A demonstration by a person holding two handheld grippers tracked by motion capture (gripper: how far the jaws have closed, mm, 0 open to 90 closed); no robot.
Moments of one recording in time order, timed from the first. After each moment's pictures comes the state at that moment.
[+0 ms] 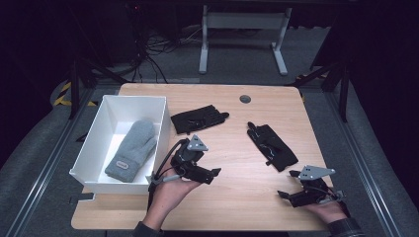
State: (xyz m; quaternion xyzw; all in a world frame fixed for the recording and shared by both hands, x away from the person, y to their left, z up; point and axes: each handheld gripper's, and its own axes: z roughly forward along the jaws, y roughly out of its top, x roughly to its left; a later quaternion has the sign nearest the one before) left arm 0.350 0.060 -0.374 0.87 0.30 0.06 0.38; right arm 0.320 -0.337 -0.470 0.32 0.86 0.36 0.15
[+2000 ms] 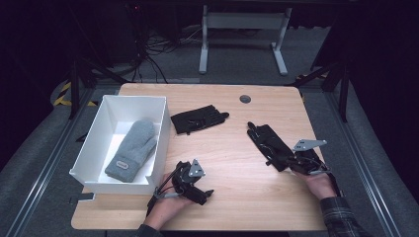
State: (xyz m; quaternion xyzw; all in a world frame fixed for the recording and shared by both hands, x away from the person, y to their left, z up) left arm 0.350 0.069 -0.478 0.89 0.26 0.09 0.36; right arm 0.393 -0.332 -0.452 0.36 0.86 0.34 0.15
